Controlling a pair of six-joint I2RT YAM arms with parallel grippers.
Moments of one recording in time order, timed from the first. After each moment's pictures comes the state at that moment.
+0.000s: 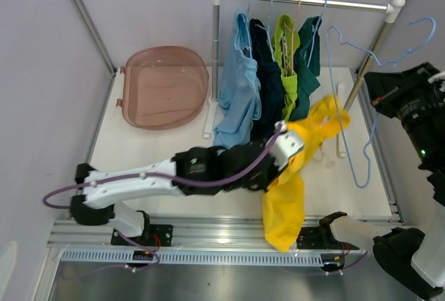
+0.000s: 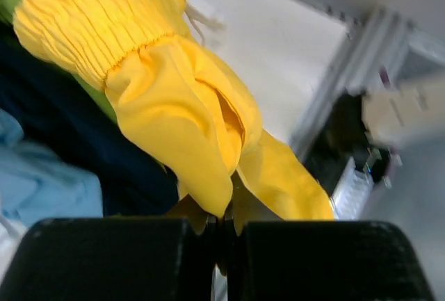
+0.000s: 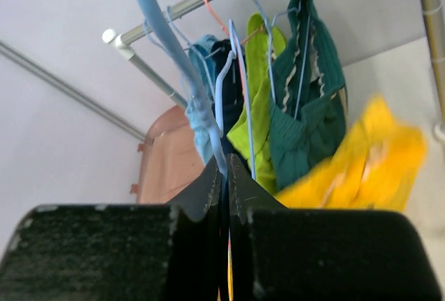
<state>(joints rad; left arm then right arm) -1.39 1.57 1.75 -0.63 -0.31 -0.18 0.39 1.11 2.24 -1.17 0.30 0.60</state>
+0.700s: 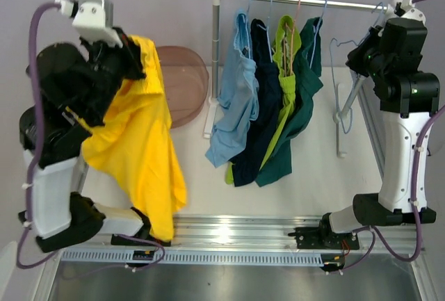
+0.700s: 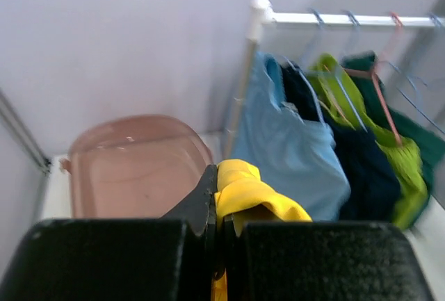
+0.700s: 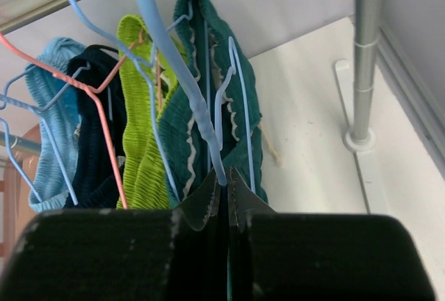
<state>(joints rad) -0.79 1.27 2.24 -0.94 -0.54 -0.05 0.09 1.48 2.23 -1.08 0.19 0.44</state>
